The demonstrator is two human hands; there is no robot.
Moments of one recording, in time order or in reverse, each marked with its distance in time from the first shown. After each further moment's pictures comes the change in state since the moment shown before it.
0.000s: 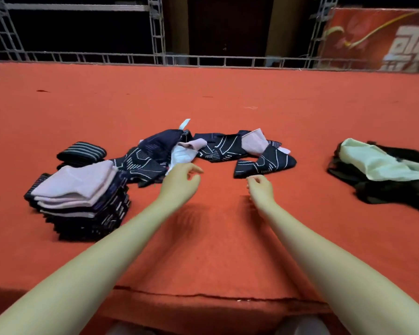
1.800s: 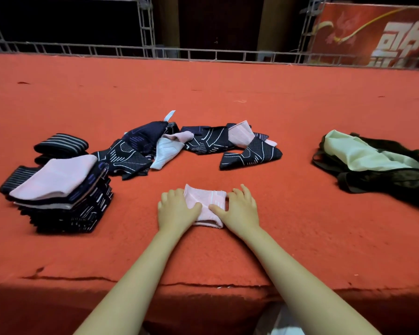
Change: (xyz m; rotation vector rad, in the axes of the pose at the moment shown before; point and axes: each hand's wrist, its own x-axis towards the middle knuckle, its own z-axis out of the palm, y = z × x) left_hand -0.053 -0.018 0.080 0.408 -0.041 -0.244; right_hand -0.063 0.042 -0.011 -0.870 -0.157 -0.355
